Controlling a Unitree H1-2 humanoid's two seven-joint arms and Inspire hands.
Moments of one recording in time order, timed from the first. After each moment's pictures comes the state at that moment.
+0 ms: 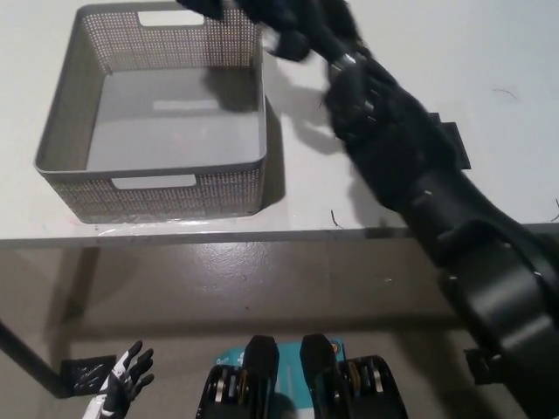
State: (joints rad) left_arm 0.27 0.16 0.02 -0.03 -0.08 -0.30 -0.14; right_arm -1.32 0.04 0.30 1.09 -0.44 -0.04 -0.21
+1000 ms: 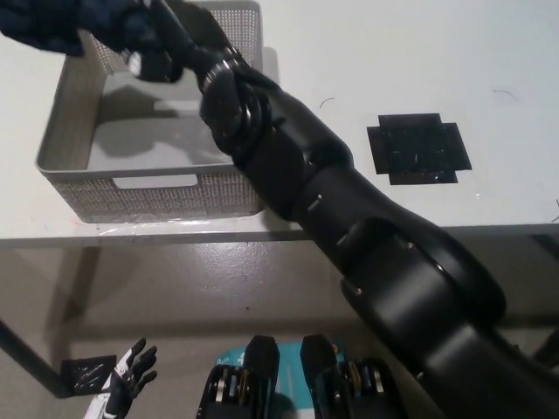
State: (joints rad) left_arm 0.28 0.16 0.01 -0.07 -0.07 -0.31 -0.15; right_arm -1.44 0.22 0.32 1.36 -0.44 -0.07 -0.19
